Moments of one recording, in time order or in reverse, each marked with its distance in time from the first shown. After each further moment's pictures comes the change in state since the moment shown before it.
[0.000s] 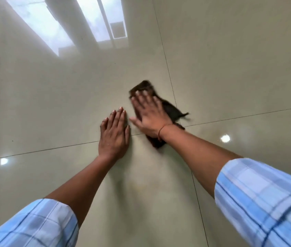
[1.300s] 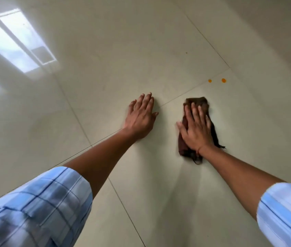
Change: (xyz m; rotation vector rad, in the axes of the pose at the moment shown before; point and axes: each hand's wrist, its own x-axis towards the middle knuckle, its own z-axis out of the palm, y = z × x) left_hand 0.093 0.334 0.050 -0.056 -0.236 0.609; right_hand -0.267 0.284 0.017 0.029 0.299 0.821
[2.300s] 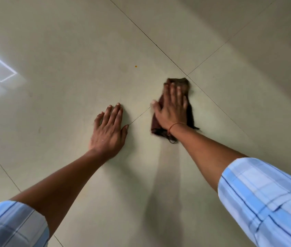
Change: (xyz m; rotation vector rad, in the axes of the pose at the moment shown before) left_hand 0.085 0.034 0.015 0.156 0.020 0.068; right_hand 0.140 0.067 -0.029 0.093 0.088 0.231
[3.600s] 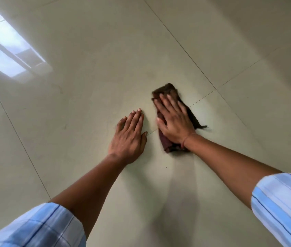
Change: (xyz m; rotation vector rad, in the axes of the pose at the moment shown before) left_hand 0.002 -0.003 -0.002 -0.008 -0.037 -0.035; right_hand 0.009 -0.032 0.004 -0.019 -0.087 -0.575
